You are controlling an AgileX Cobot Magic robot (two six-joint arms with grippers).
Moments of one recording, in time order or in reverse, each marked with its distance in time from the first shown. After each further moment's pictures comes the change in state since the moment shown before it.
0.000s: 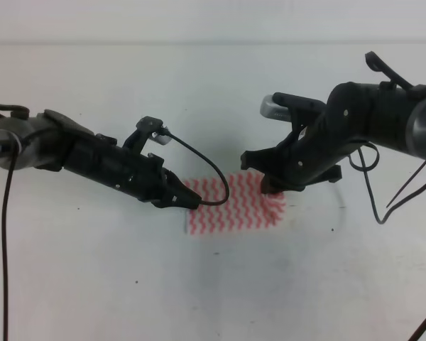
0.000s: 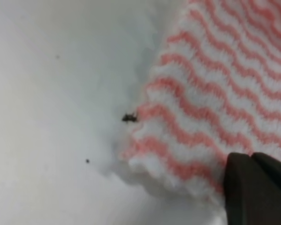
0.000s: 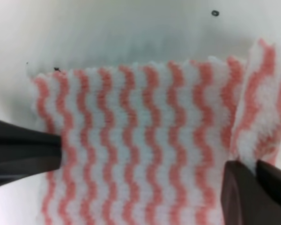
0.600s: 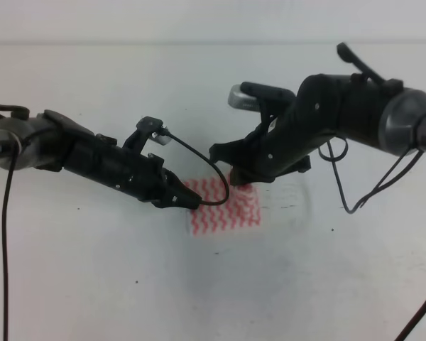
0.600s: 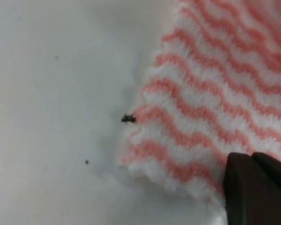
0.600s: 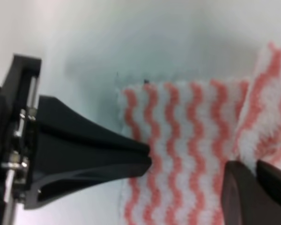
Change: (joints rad) left arm 0.000 0.003 0.001 -0.006 0.000 0.003; right arm 0.062 0.024 -0.088 0.016 0.008 -0.002
